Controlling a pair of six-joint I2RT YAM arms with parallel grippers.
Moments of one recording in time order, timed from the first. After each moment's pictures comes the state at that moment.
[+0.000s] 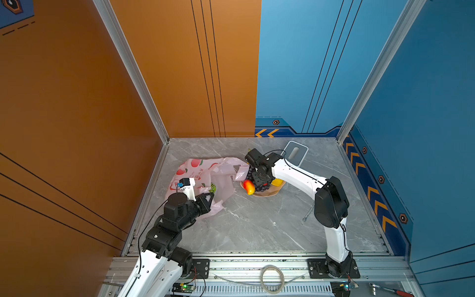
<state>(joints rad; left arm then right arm) -0.33 0.51 0.58 -0.48 0.19 -0.79 0.73 2.03 1.78 -1.02 0.31 0.31</state>
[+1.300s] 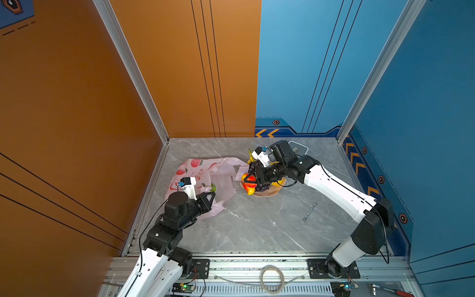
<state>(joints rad) -0.33 0.53 0.58 -0.45 0.21 -0.81 0.65 1.63 1.49 -0.66 -0.63 0.51</state>
